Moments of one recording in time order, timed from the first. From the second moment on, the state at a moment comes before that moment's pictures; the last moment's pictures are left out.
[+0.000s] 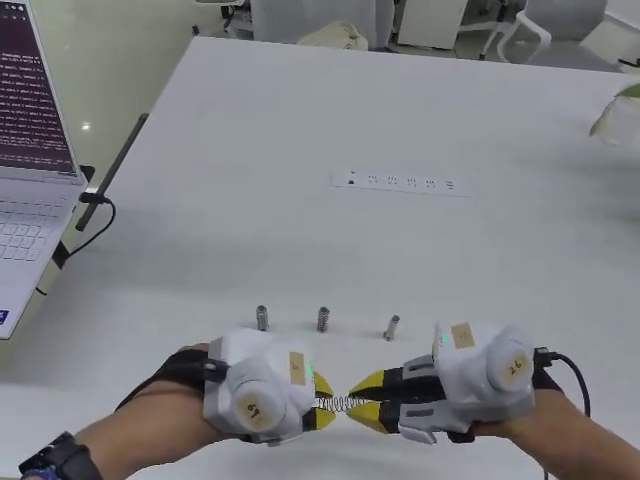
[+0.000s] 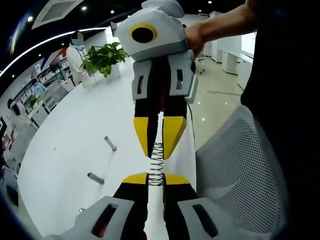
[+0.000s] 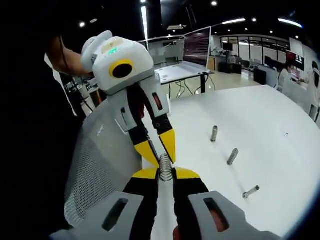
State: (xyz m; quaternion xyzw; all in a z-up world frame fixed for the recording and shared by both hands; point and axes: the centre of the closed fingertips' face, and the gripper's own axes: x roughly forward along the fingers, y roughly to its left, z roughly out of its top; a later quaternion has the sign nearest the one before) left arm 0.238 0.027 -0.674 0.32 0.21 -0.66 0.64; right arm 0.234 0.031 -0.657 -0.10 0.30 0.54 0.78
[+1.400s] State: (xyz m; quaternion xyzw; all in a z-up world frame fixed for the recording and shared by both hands) left arm 0.244 -0.009 -0.646 0.24 0.18 -0.67 0.68; right arm 0.238 0.013 -0.639 -0.32 0.32 0.59 0.67
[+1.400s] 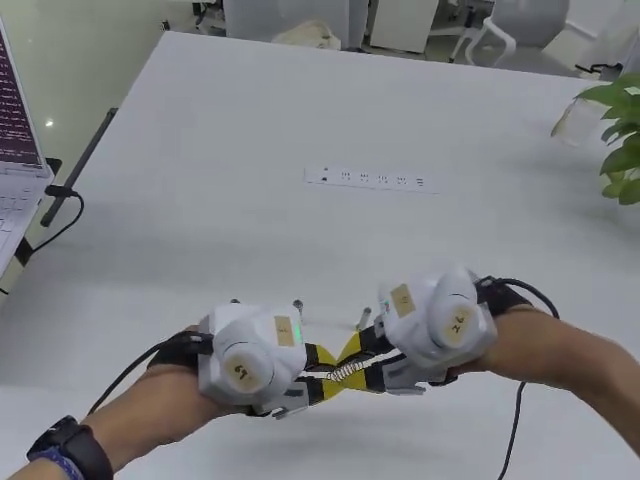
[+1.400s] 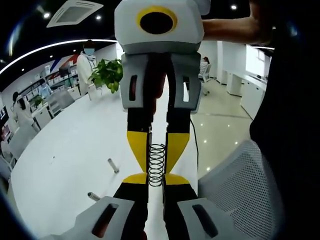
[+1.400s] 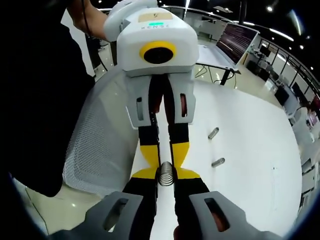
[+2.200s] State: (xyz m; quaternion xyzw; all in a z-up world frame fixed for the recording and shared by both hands) left arm 0.236 -0.014 -0.660 0.23 0.19 -0.67 0.68; right arm 0.229 0.000 -0.661 -0.36 0.35 0.59 0.63
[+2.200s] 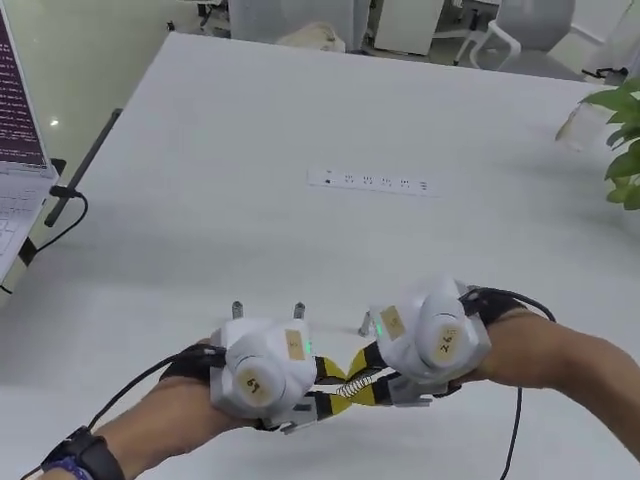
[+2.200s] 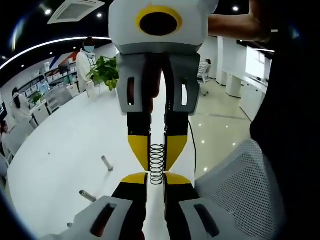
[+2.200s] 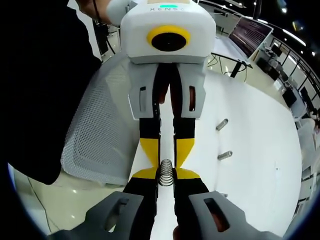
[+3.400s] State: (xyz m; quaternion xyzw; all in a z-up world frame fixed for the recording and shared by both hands) left arm 0.260 0.054 -0.672 0.18 0.24 -0.59 0.75; right arm 0.266 -0.067 -0.677 -0.34 0.40 0.53 0.66
